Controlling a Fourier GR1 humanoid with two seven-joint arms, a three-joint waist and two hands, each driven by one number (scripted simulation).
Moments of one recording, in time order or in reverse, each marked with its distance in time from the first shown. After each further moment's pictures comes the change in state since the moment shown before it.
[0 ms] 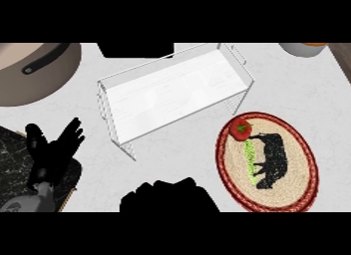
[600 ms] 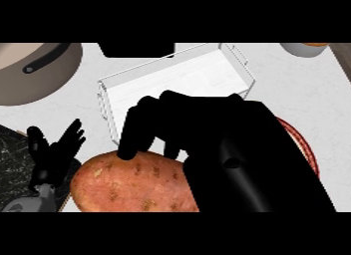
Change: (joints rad) left arm 0.008 -0.013 0.006 0.009 -0.011 -0.014 -0.021; right arm -0.447 -0.004 -0.454 -0.013 -0.267 0.090 0.137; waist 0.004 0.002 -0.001
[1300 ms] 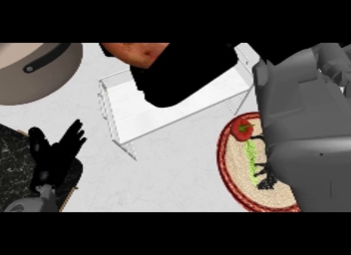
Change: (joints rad) left arm 0.003 -0.013 0.009 0.001 -0.022 -0.007 -0.005; right arm -0.348 -0.063 -0.331 0.465 -0.117 0.075 -0.136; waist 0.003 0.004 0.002
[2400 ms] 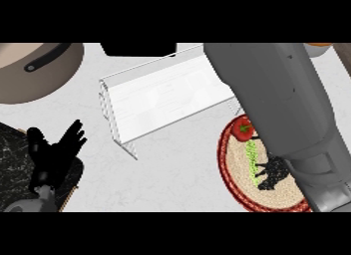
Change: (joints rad) left arm 0.012 -0.019 0.021 -0.034 -0.021 -0.021 0.030; right arm -0.095 -0.013 -0.033 0.577 0.163 -0.138 -0.456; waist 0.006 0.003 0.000
